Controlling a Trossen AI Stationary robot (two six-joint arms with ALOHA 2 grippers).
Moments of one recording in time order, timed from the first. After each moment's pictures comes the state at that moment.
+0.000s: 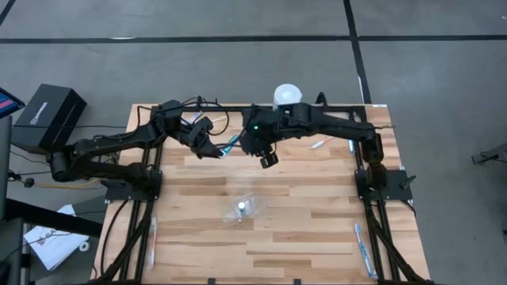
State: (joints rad) left arm 0.50 1.07 0.67 0.27 0.99 -1.37; right arm -0.06 2.01 2.32 -1.20 0.16 -0.65
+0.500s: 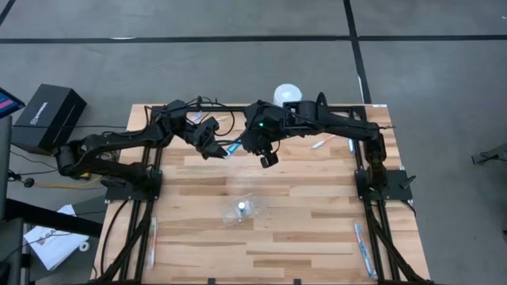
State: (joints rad) left arm 0.50 1.17 0.67 0.47 1.04 -1.48; right arm -0.04 1.99 2.34 -1.18 0.12 -0.63
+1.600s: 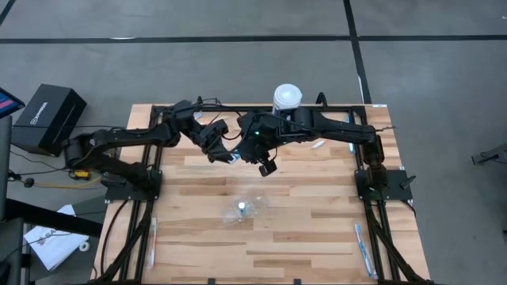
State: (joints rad) left arm 0.41 1.28 0.77 0.57 1.07 -1.58; right arm -0.01 2.02 2.34 -1.16 0.06 -0.64
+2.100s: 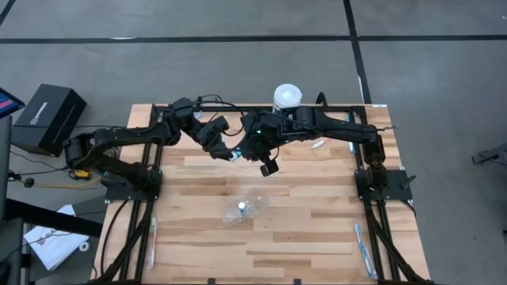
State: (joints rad) left arm 0.42 1.28 0.80 0.58 1.07 -1.51; right arm -0.02 2.01 2.34 -1.19 0.05 -0.57
